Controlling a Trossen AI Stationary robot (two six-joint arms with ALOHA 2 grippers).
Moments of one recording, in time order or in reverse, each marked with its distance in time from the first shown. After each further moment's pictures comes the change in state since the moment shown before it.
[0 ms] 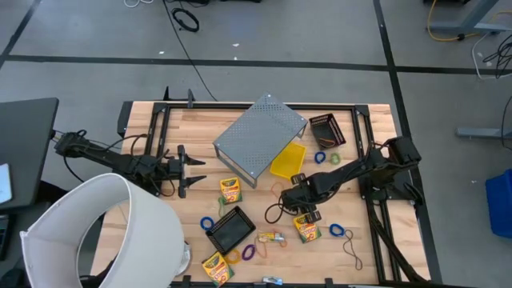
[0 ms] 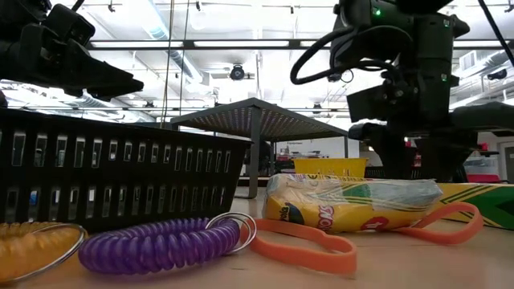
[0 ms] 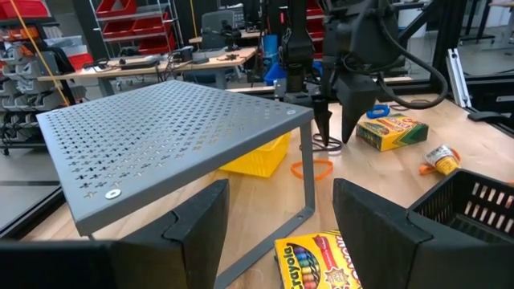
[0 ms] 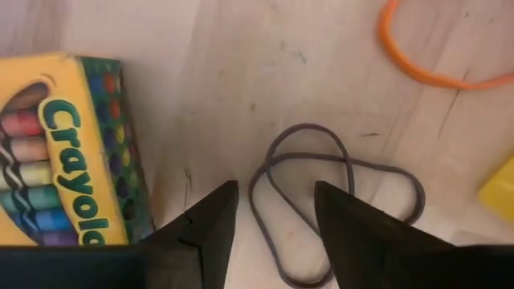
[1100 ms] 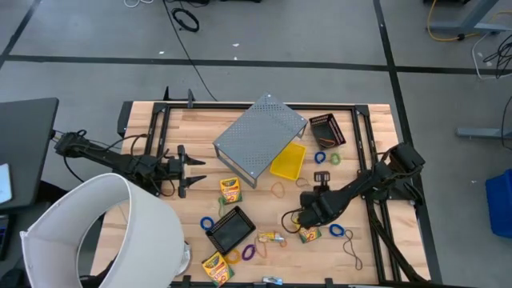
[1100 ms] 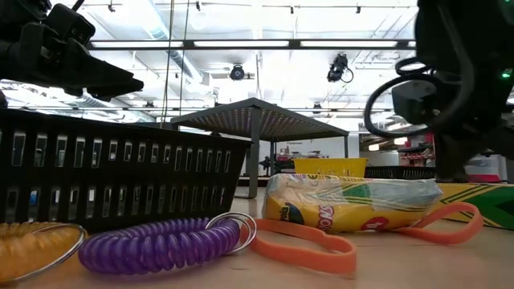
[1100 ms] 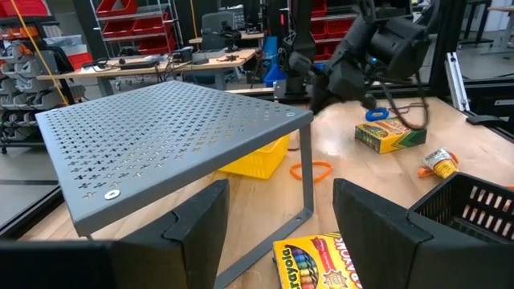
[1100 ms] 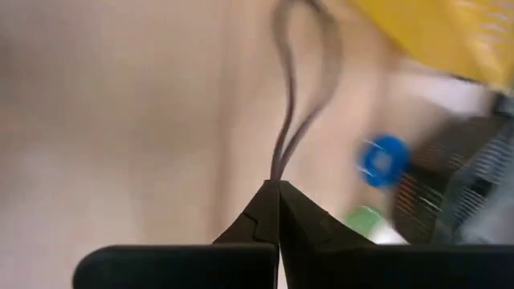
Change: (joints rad) left arm 0.000 0.000 0.000 0.006 0.000 -0.010; right arm 0.222 -0.009 0.019 -0.464 0.455 0.584
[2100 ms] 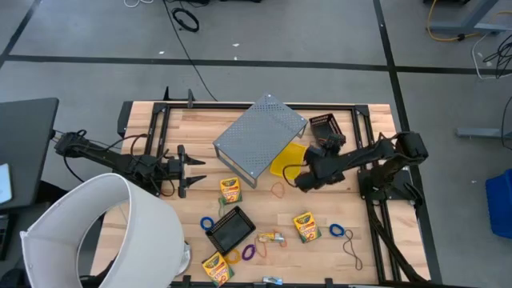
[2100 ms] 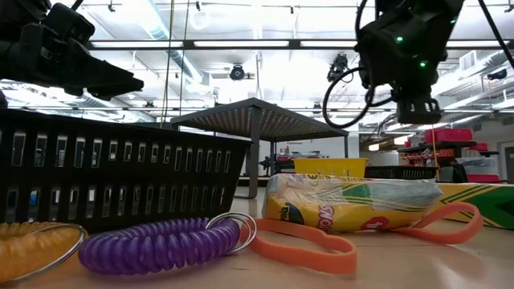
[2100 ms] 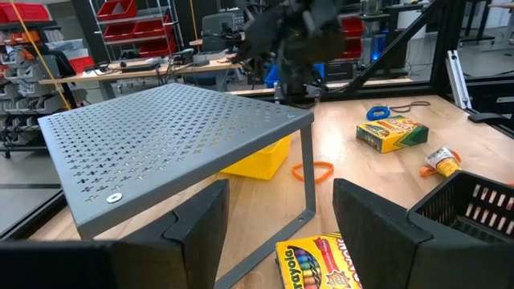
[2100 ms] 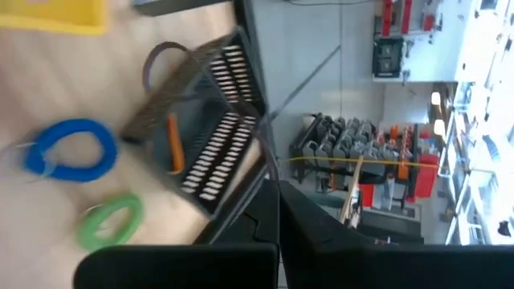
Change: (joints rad) left arm 0.000 0.000 0.000 0.002 0.000 0.019; right arm -0.360 -0.111 0.076 -0.433 0.433 0.233
